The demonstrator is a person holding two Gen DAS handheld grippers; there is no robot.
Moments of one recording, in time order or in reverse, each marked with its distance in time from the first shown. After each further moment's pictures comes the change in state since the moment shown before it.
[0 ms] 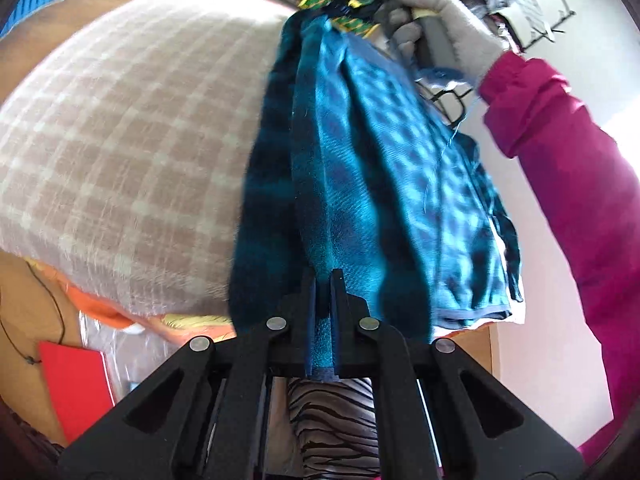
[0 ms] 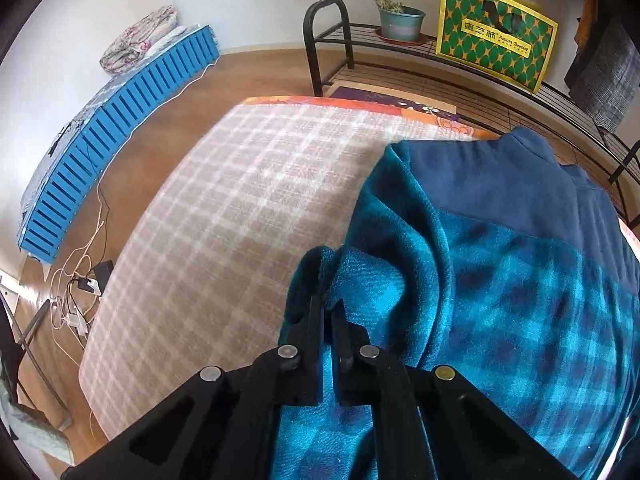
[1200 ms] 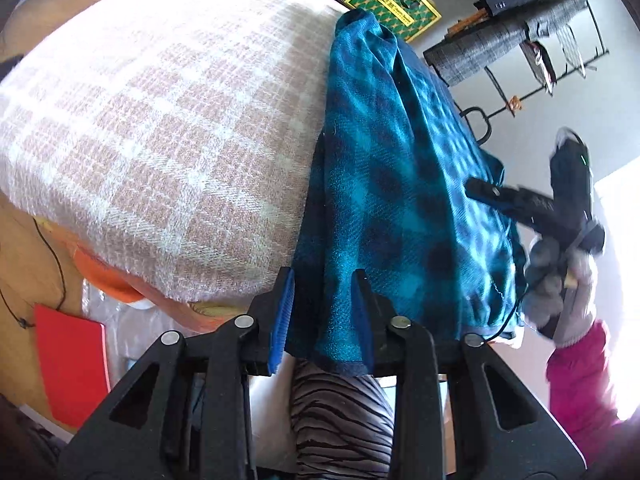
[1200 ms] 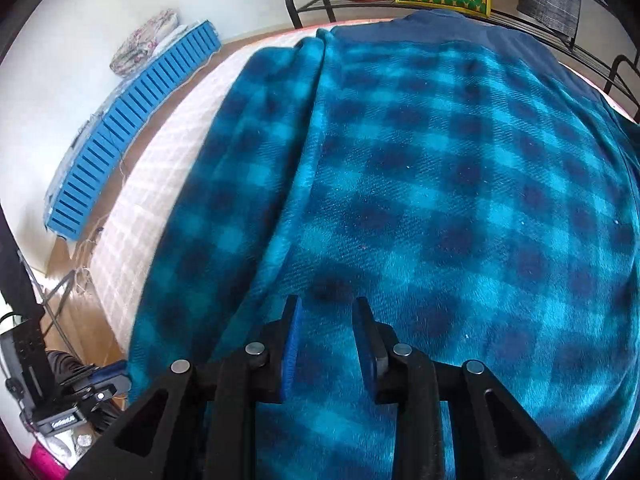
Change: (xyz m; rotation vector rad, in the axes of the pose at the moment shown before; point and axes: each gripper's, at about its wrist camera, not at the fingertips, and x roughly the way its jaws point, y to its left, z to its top) left arm -0.015 0.040 0.002 -0.143 0.000 -0.012; right arm -0.096 -0.071 -0.253 0.090 -0.007 0.123
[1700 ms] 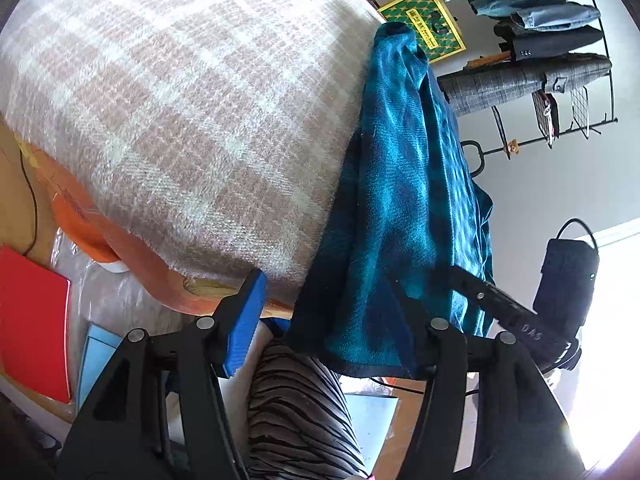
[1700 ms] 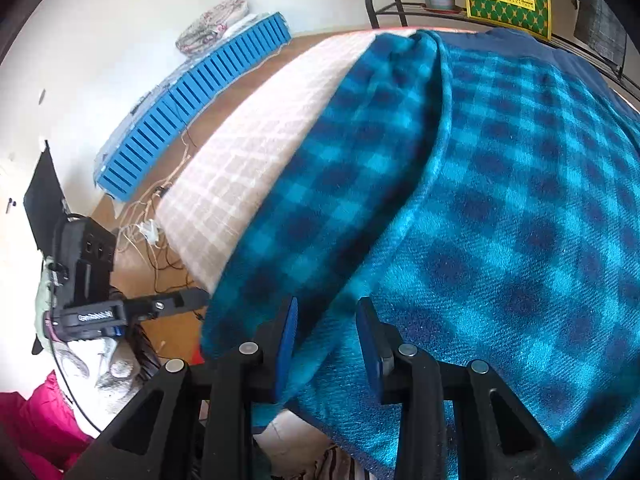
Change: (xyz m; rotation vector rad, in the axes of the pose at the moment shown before) left arm 0.008 0.038 -0.007 -0.208 0.015 -0.102; right arm 0.013 0.066 -0.062 -0.141 0.050 0.064
